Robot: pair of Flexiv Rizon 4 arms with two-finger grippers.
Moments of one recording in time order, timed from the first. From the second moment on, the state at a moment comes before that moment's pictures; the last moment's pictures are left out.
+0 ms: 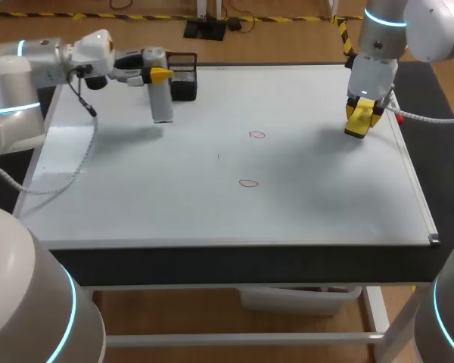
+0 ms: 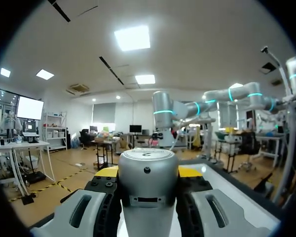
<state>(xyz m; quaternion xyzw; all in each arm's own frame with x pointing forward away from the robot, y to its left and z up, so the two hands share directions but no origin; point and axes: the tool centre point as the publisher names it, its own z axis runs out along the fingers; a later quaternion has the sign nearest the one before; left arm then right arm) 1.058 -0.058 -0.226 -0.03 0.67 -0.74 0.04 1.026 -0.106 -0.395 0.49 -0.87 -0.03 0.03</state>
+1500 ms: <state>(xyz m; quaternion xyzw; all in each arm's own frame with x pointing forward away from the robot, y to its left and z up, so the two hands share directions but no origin) 1.057 -0.016 -0.225 -0.02 0.68 -0.74 0.05 1.022 -0.052 -0.386 0.55 -0.83 -0.03 0.02</state>
